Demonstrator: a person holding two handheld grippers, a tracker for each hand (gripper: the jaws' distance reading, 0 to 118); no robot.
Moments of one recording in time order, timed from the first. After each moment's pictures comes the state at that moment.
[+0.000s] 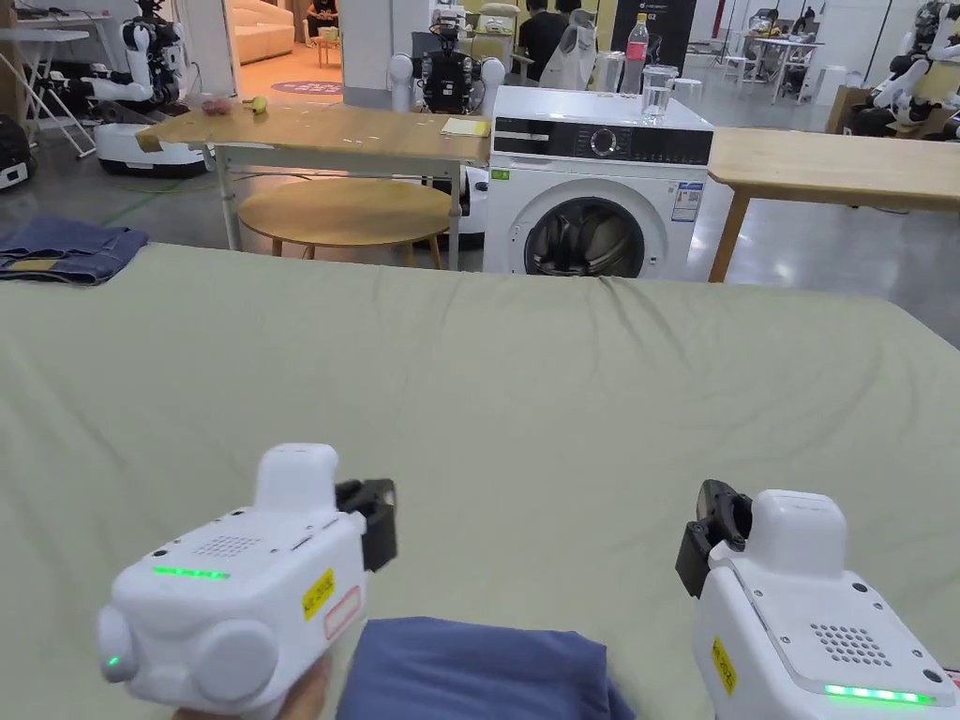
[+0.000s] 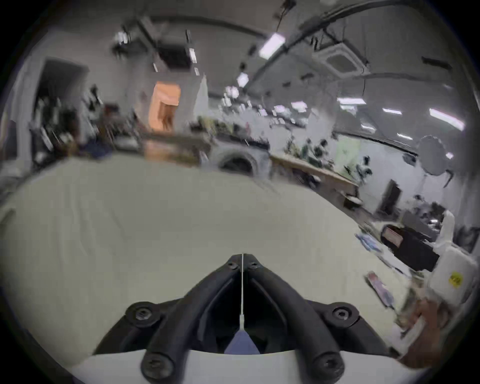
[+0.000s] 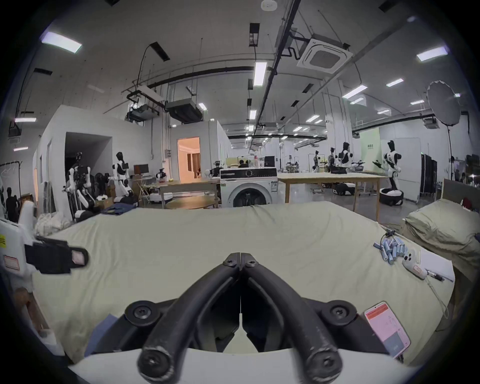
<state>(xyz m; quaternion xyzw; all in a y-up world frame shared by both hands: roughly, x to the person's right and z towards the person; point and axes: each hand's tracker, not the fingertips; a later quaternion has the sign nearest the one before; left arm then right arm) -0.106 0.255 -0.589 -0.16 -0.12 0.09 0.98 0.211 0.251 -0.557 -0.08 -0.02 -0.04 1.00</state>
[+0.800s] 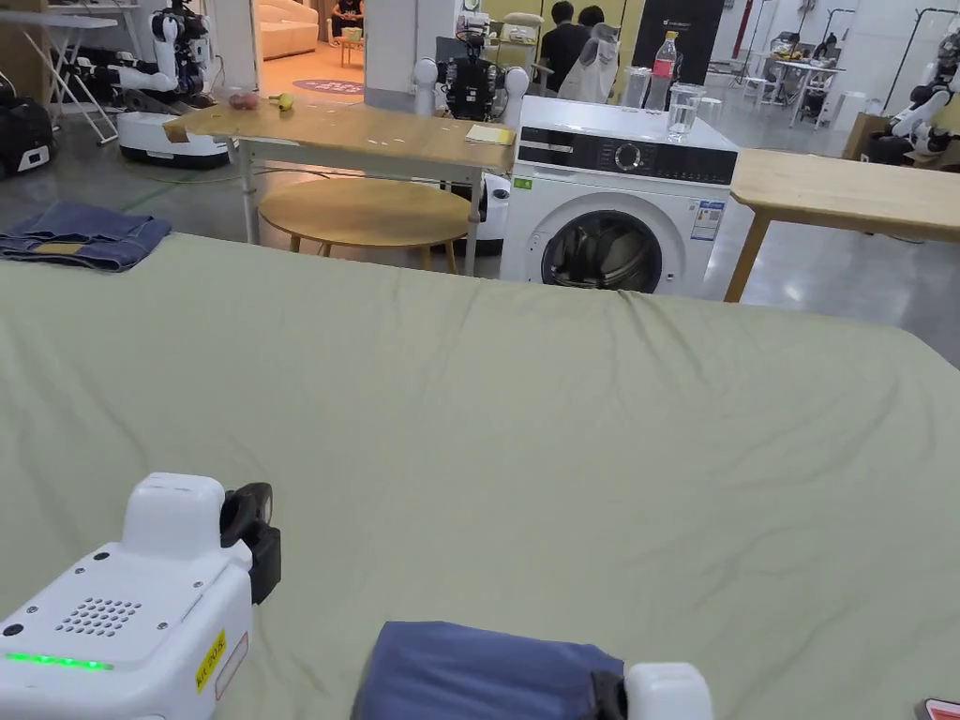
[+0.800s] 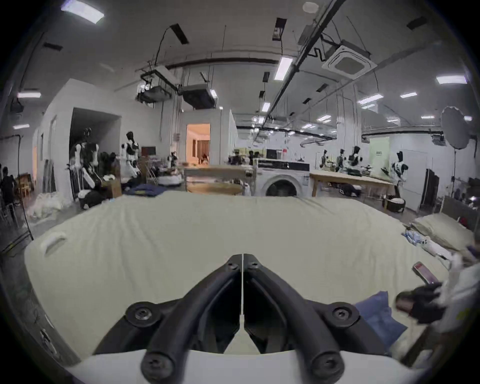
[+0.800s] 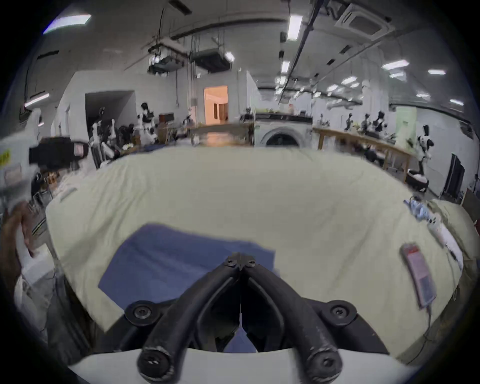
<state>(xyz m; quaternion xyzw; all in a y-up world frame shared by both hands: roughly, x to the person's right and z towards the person) -0.166 0.240 -0.555 -0.14 -0.04 0.04 0.99 0.146 0.167 -0.515 -0.28 0.07 0.00 0.96</state>
